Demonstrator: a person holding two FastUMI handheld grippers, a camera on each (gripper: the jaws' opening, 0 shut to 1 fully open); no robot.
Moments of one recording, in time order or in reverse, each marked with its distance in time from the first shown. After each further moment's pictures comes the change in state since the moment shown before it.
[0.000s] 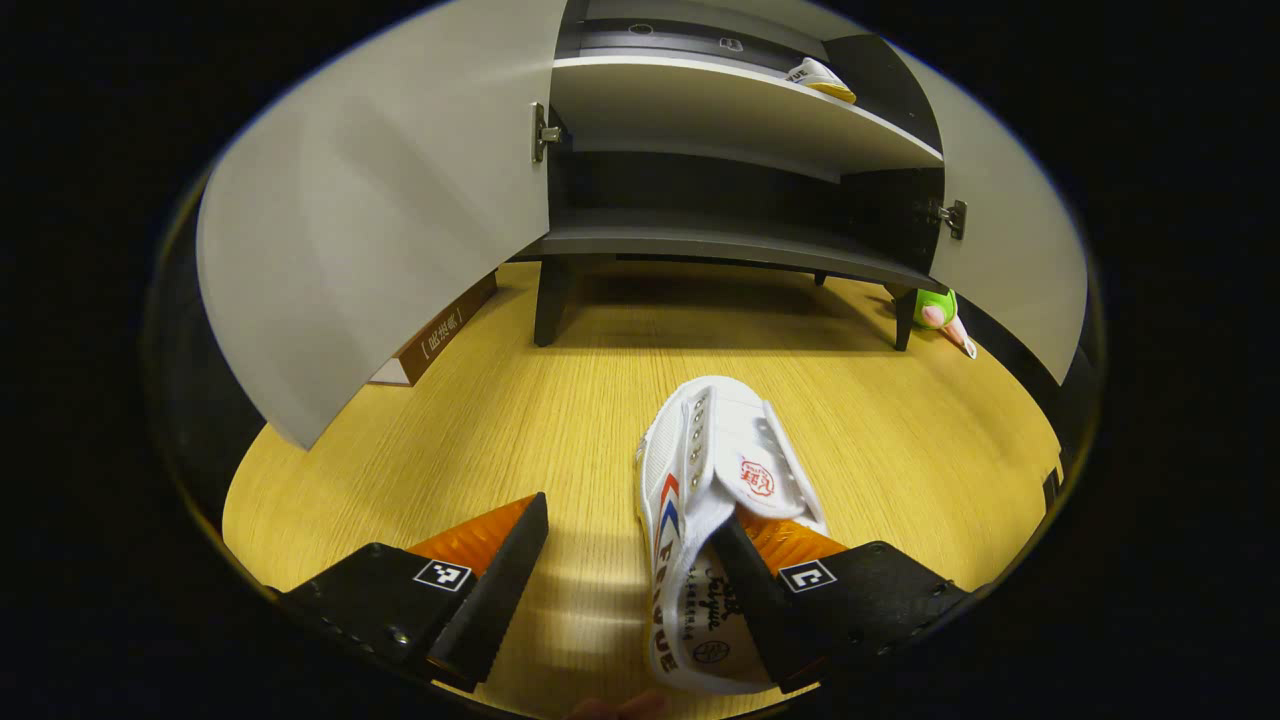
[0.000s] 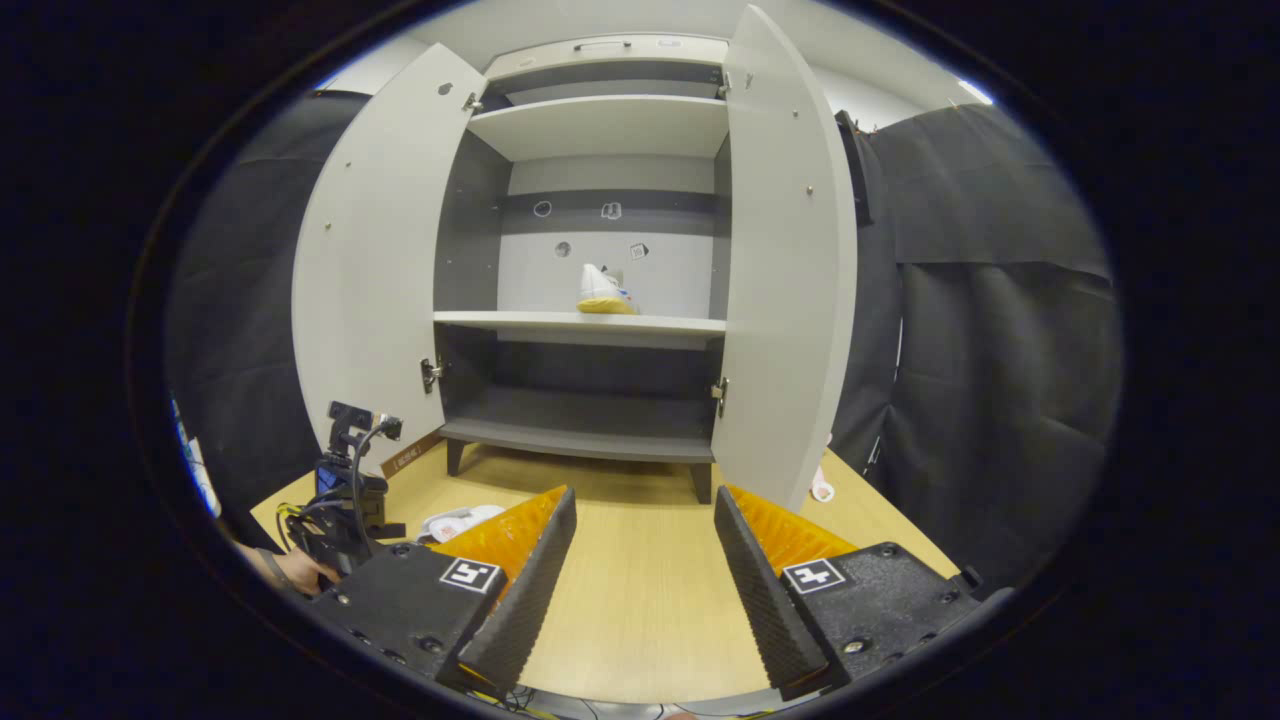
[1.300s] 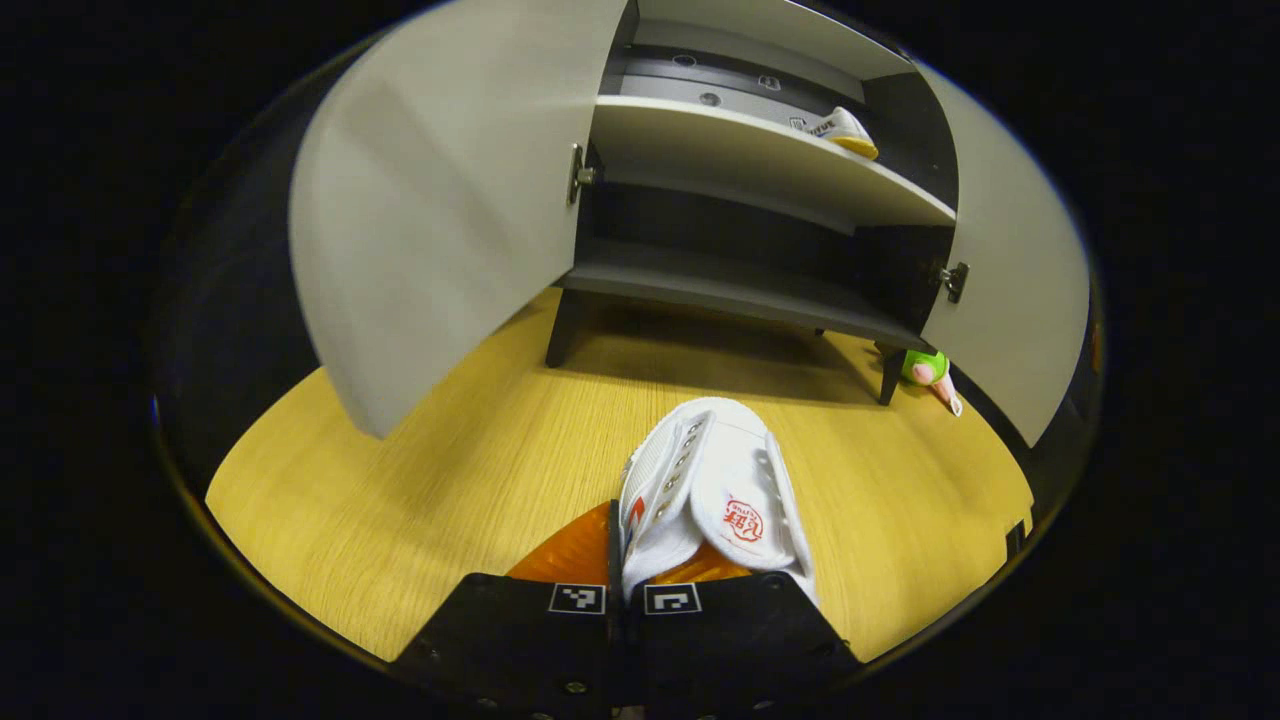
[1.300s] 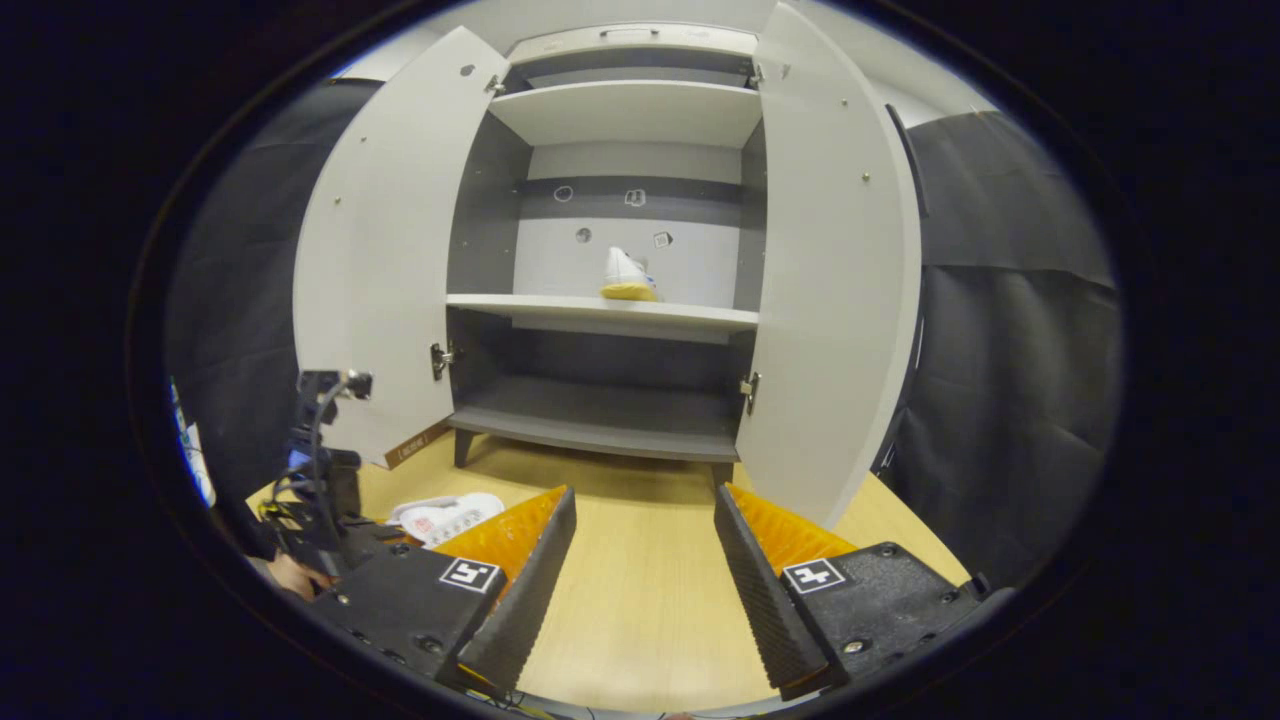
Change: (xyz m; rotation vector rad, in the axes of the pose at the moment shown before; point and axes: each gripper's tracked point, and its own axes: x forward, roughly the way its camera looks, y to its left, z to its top) left arm -0.065 -0.016 0.030 -0.150 -0.096 0.022; right arm 0.024 0.025 -0.010 -0.035 0.023 0.037
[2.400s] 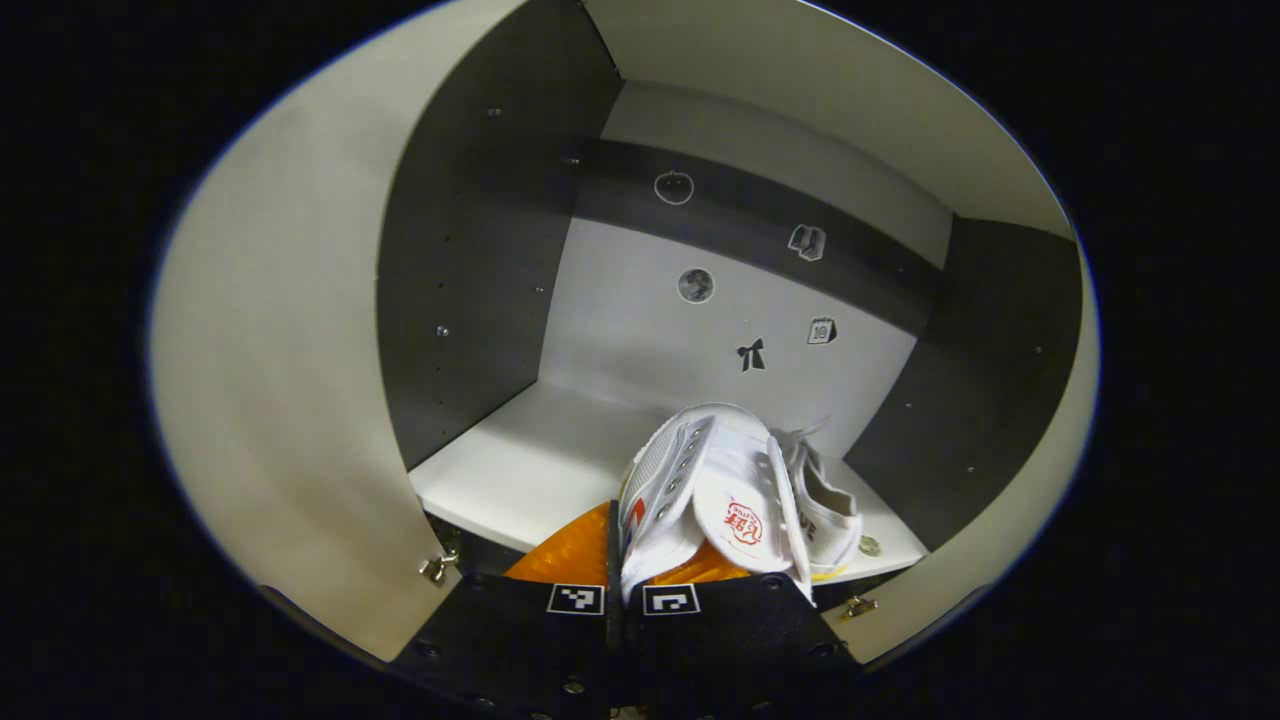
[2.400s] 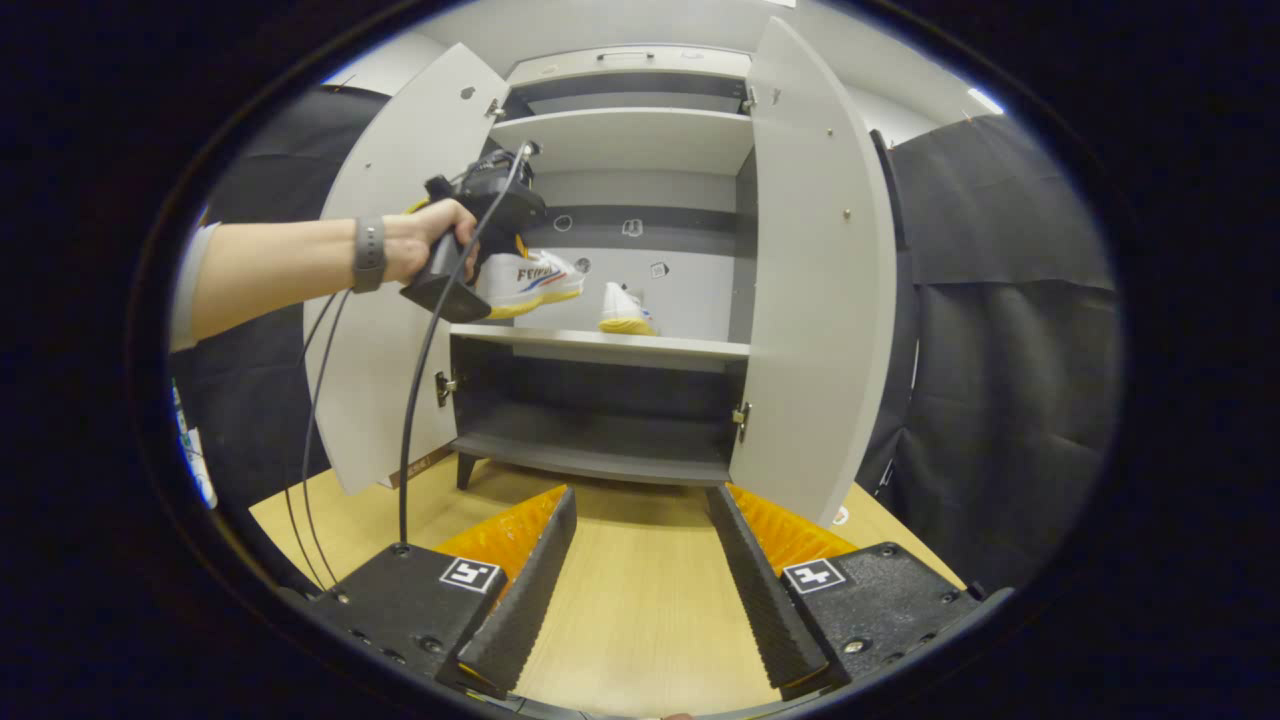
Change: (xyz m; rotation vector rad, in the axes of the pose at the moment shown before) left arm 0.074 -0.083 0.364 -0.079 -0.110 0.047; right arm -0.015 -0.013 0.025 0.019 -0.093 -0.017
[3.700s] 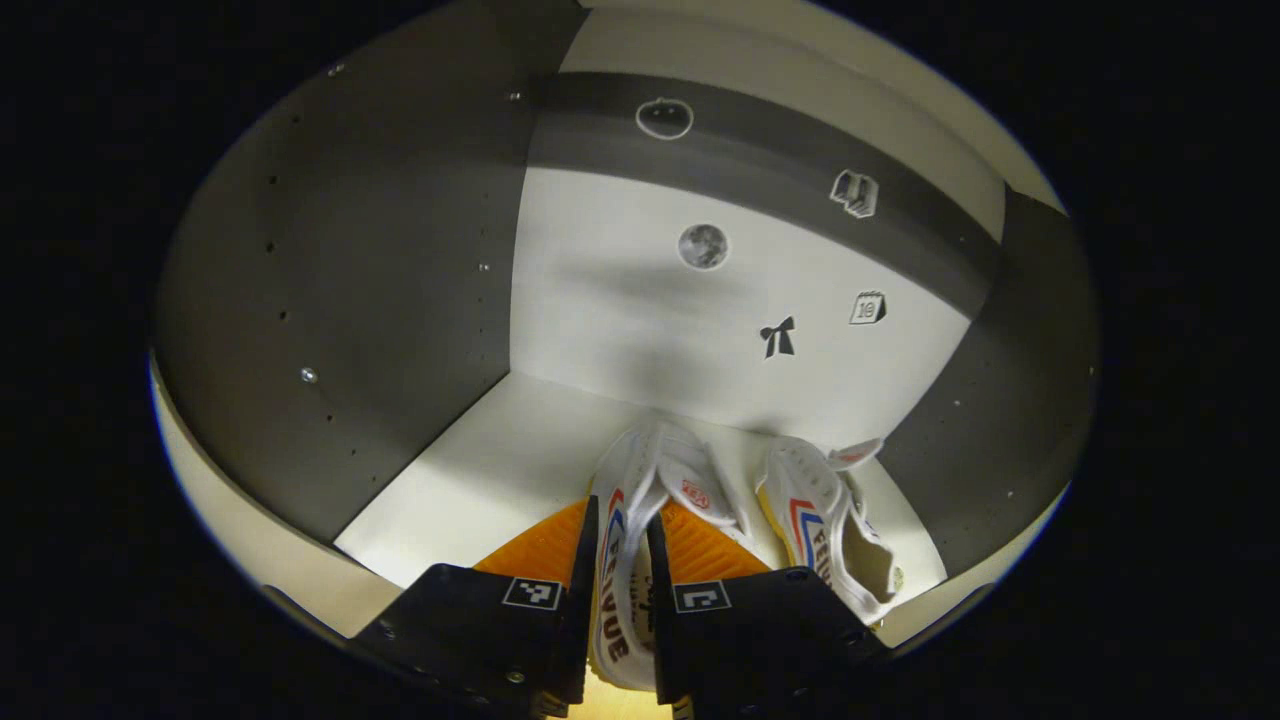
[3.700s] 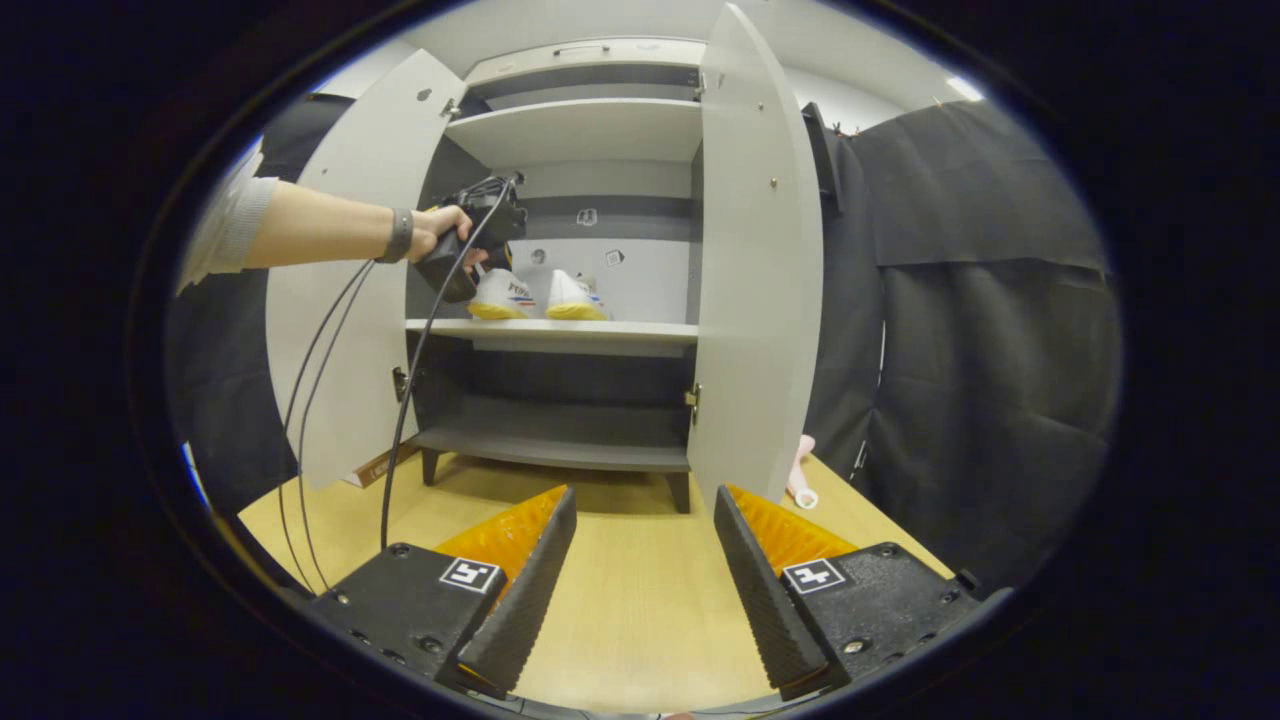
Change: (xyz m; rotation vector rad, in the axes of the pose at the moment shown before) left arm 0.041 -0.022 0.009 -0.001 0.143 -0.058; right arm -0.001 -0.035 -0.019 0.038 0.039 -0.059
